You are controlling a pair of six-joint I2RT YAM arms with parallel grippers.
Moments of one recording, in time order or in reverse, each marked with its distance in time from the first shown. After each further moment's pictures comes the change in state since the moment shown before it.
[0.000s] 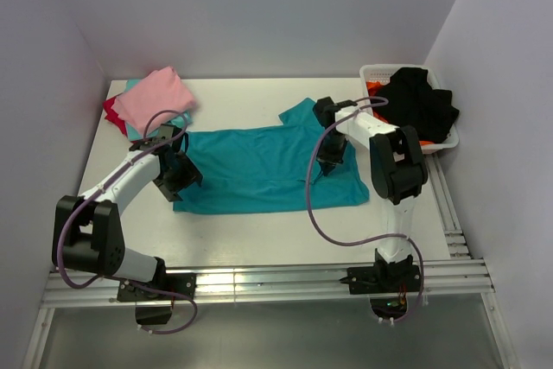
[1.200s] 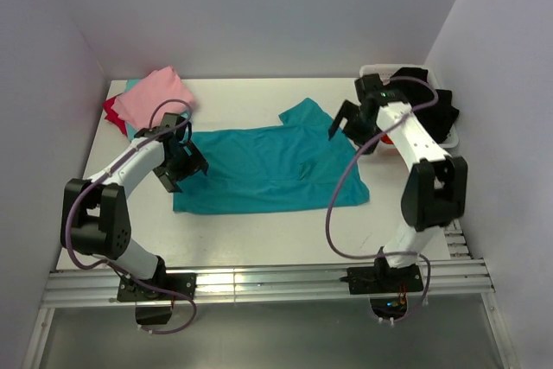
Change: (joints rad) left arm 0.000 0.122 0.139 -0.007 0.006 0.048; right arm -0.174 -0.250 0.075 0.050 -0.111 -0.060
